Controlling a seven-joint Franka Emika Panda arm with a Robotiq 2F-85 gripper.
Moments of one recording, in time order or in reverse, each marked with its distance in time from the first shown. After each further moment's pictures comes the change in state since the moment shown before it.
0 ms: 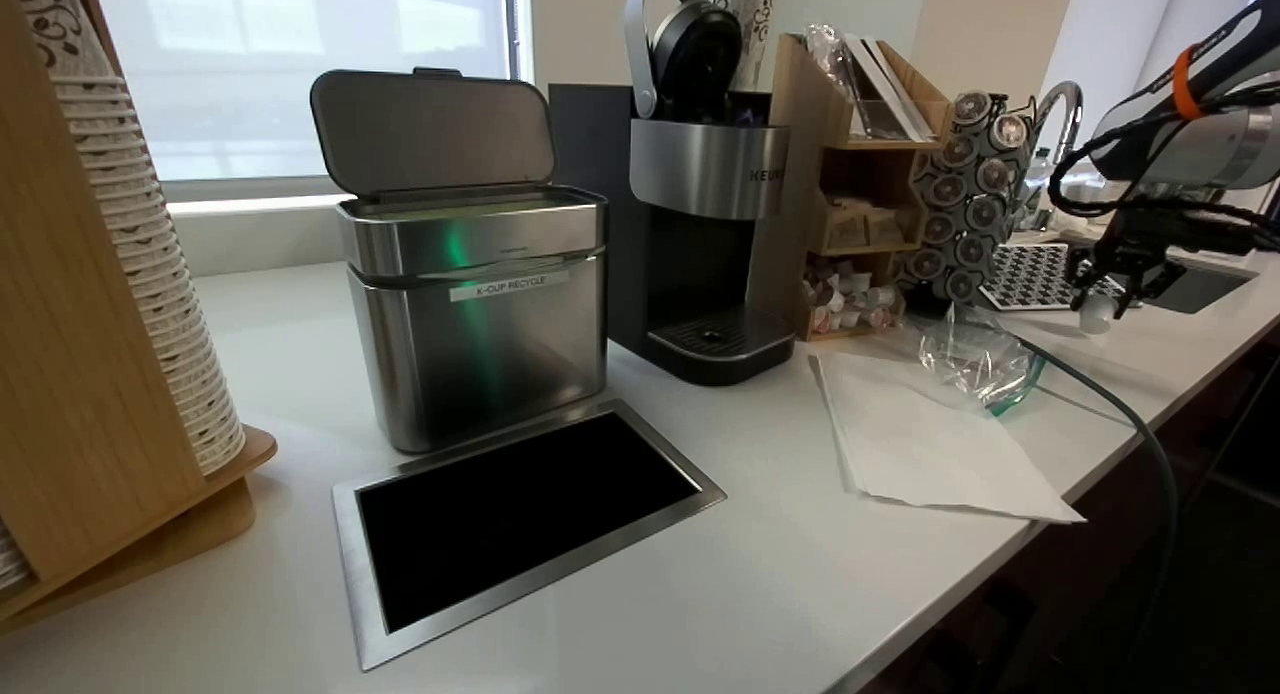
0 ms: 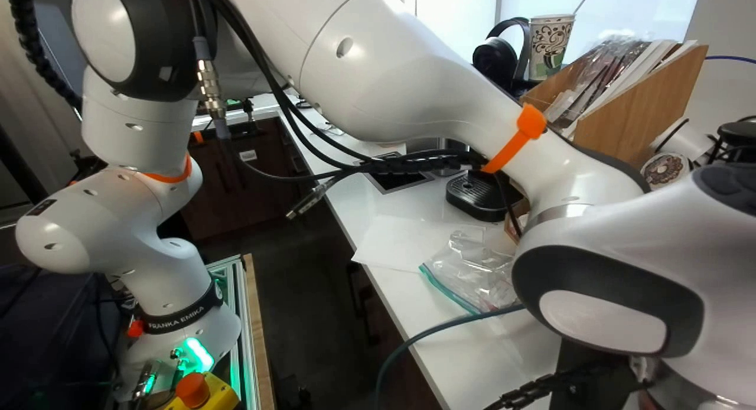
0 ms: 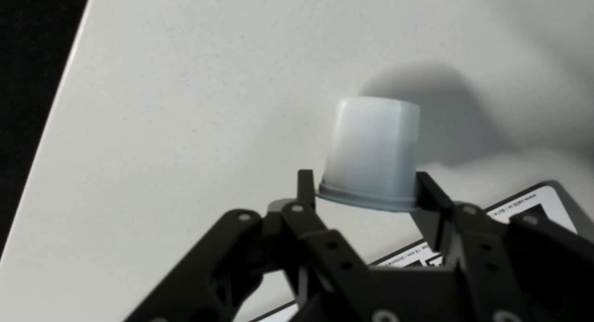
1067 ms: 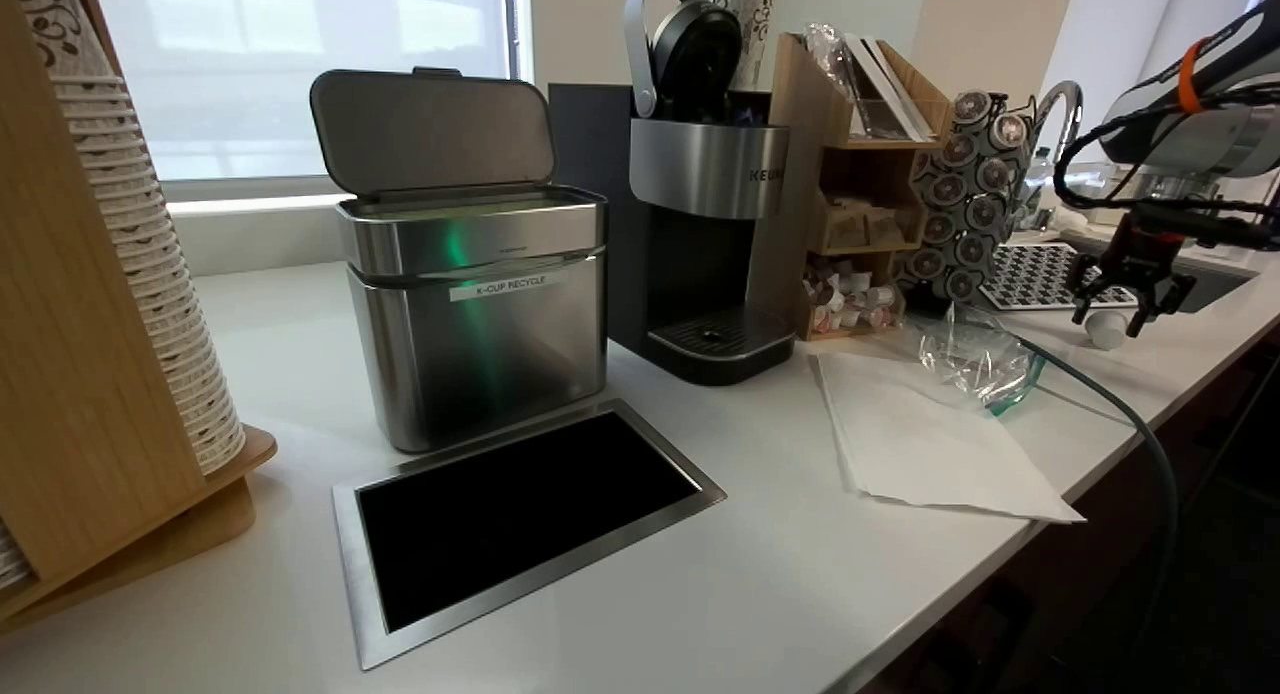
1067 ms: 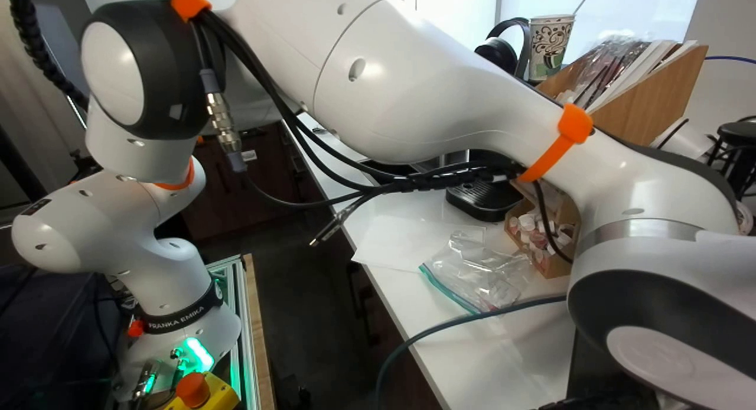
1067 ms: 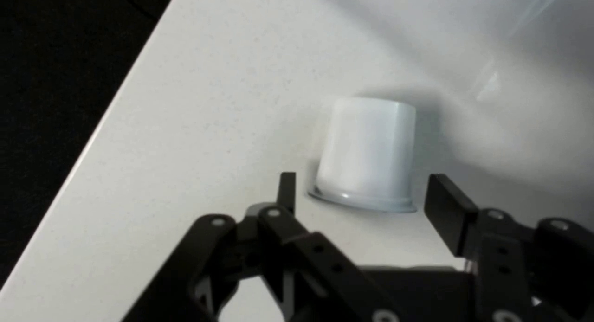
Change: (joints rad) arm -0.098 0.106 0.049 0.224 0.042 -0.421 -0.057
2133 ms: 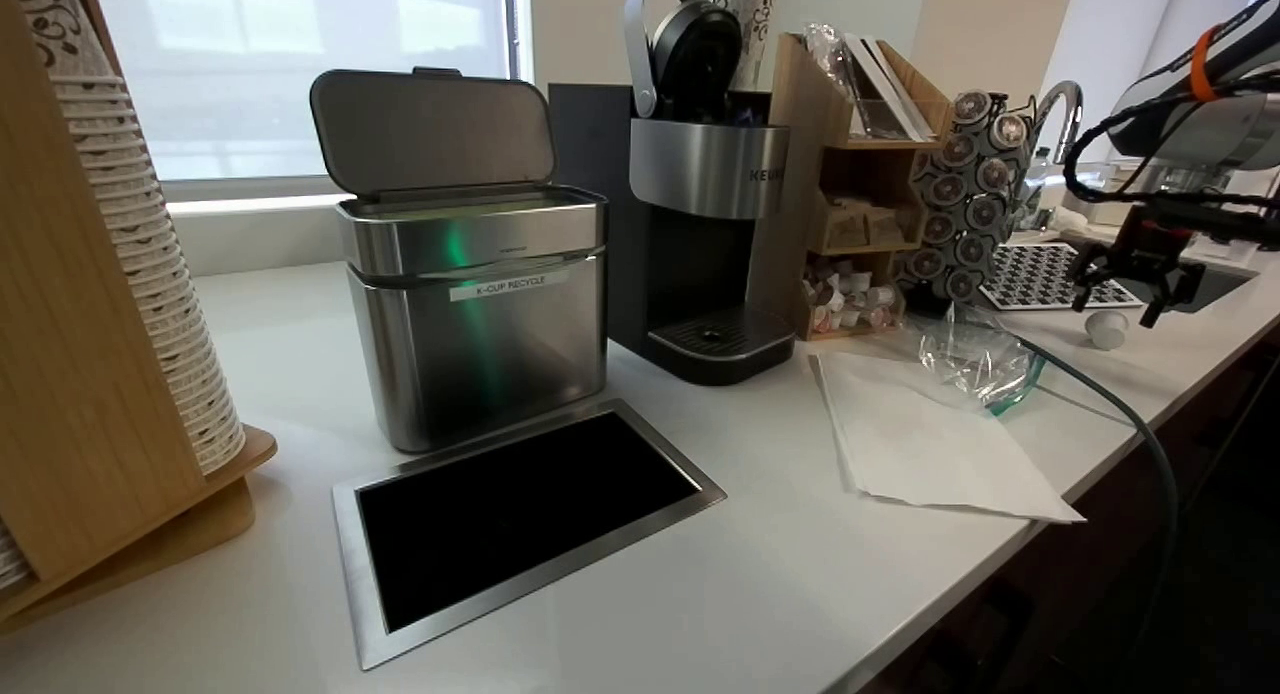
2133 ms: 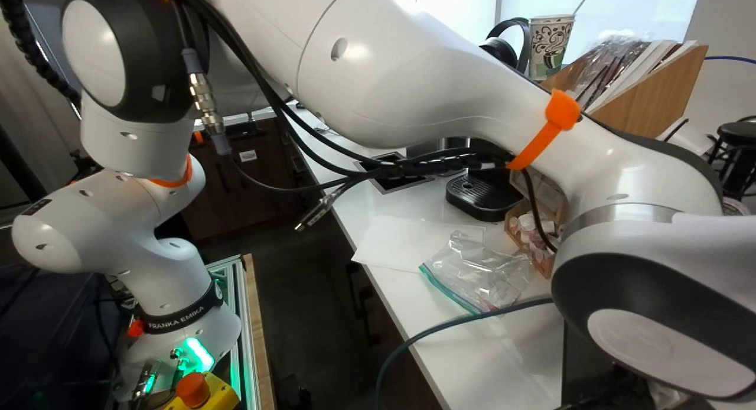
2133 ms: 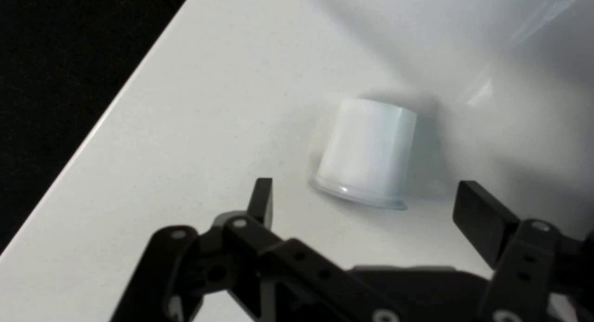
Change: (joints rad) arm 0.007 -0.054 -0.001 -0.067 -0.004 0.049 -0.102
